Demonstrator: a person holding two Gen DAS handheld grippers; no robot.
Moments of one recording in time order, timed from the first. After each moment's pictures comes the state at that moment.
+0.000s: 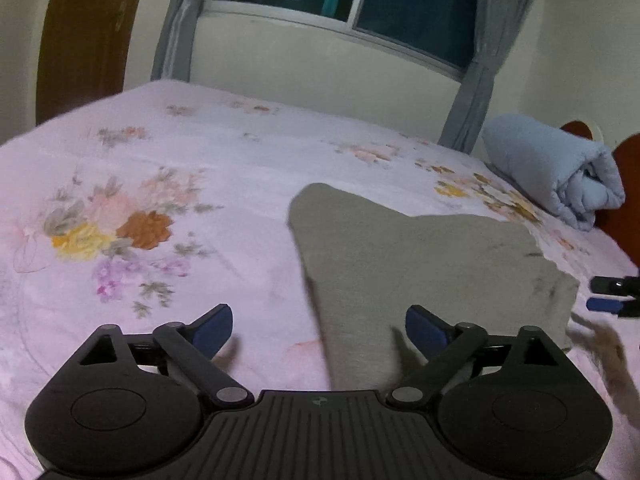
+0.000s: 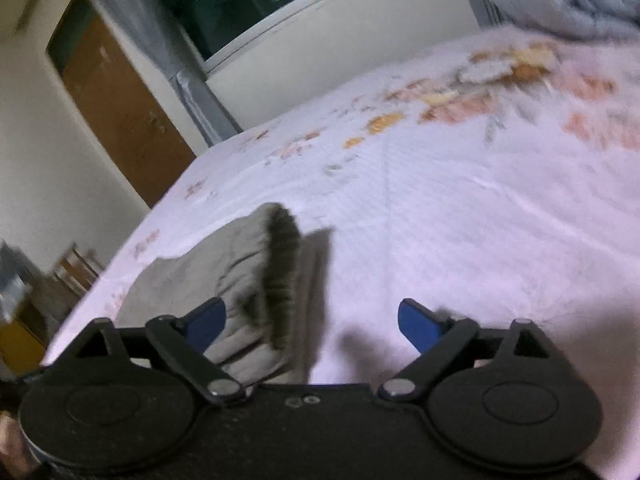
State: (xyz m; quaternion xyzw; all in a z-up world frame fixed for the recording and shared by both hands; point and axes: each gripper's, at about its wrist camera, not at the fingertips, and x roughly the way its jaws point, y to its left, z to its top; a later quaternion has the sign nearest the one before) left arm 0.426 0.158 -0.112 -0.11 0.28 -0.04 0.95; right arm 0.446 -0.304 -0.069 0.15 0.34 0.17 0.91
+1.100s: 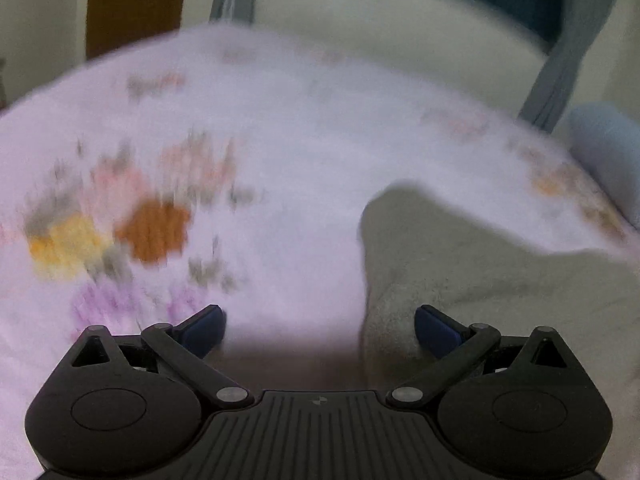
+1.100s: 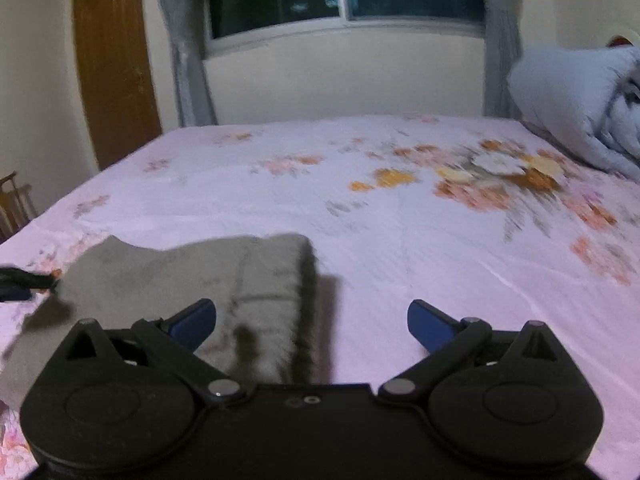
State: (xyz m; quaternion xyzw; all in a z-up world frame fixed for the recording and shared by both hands) left arm 0.539 0.175 -0.141 -0.15 0.38 0.05 0.91; right arm 0.486 -0.234 -0.070 -0.01 0.28 0.12 0.95
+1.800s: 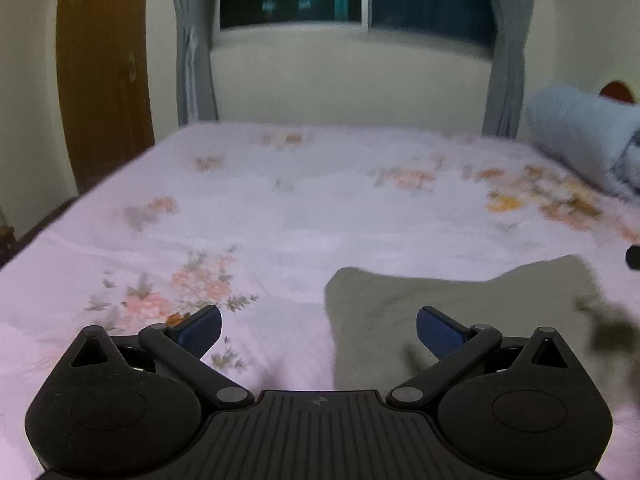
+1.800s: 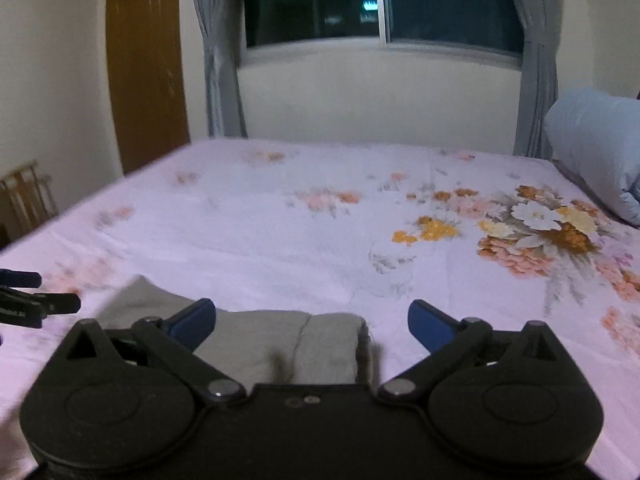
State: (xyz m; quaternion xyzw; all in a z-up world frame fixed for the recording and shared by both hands) left arm 0.469 0.131 -0.044 -0.01 0.28 0.03 0.96; right arm 0.477 -0.211 -0.018 -0.01 0.25 0.15 0.96
